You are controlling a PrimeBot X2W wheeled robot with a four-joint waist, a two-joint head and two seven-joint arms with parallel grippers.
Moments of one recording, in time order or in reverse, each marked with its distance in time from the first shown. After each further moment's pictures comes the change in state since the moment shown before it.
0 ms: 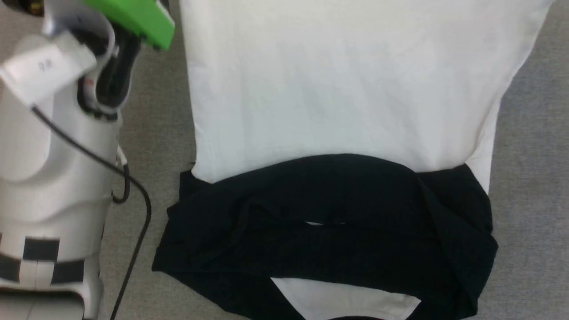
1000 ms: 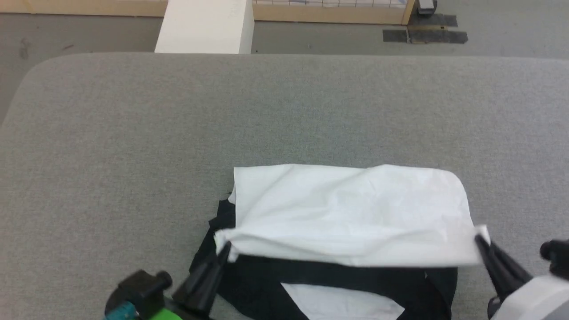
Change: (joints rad) left arm 1.096 0.128 -0.180 -0.434 -0.001 0.013 -0.263; right arm 1.099 0.109 0.044 -0.423 0.148 -0.001 -0.052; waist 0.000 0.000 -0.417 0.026
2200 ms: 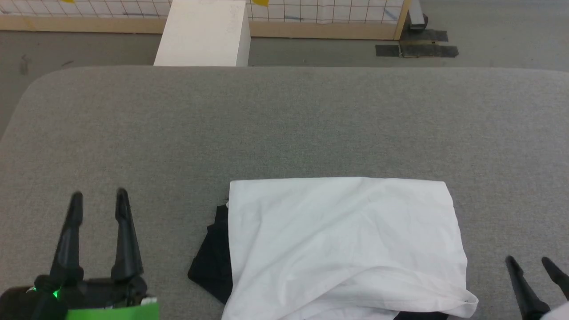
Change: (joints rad) left arm 0.092 -0.136 0.346 -0.223 0.189 0.196 -0.140; right arm 0.112 -0.035 -0.128 0.044 -0.006 0.000 -0.077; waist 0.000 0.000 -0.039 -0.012
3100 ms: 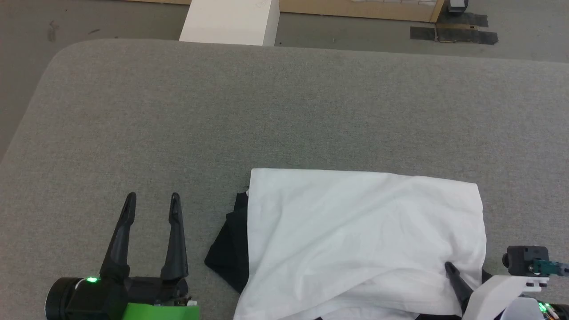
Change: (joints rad) left arm -0.048 -0.173 -0.019 0.104 0.229 -0.119 -0.001; right arm -0.217 0.134 0.116 0.359 -0.091 0.000 0.091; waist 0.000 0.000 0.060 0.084
